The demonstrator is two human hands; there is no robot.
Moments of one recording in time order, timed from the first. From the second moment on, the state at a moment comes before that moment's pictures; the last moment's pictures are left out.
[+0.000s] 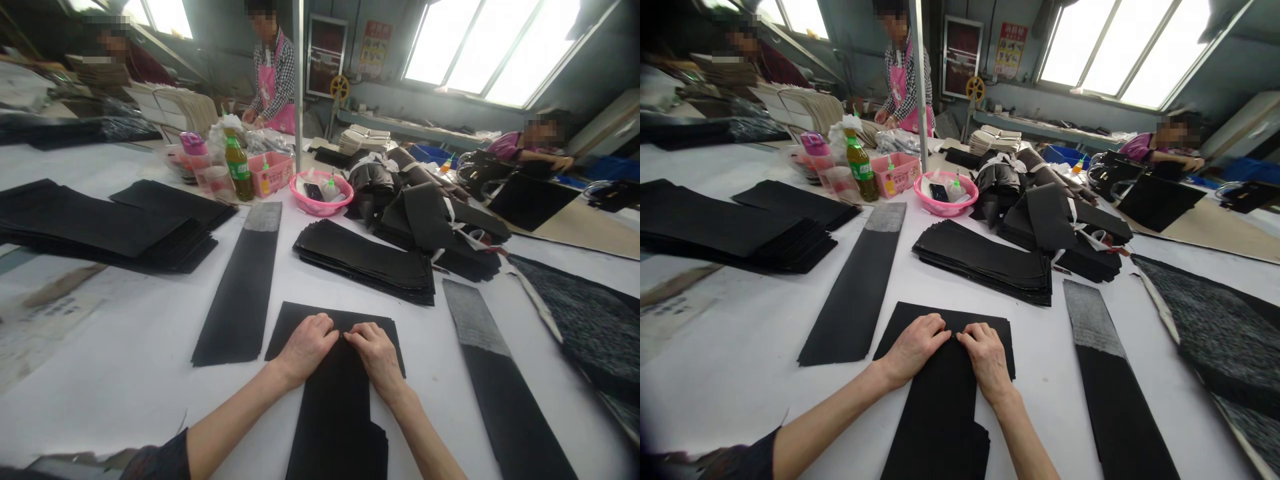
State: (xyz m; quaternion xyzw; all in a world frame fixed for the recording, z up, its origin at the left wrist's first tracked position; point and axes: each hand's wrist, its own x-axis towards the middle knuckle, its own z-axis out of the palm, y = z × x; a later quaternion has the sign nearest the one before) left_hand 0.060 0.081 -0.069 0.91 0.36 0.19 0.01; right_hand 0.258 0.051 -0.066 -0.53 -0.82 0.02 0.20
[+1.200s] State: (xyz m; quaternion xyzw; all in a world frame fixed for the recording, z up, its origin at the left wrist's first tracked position) left_hand 0.063 0.079 -0.073 0.95 0.29 0.12 -0.10; right_hand 0.267 0.047 -0.074 -0.49 -0.85 0.00 0.19
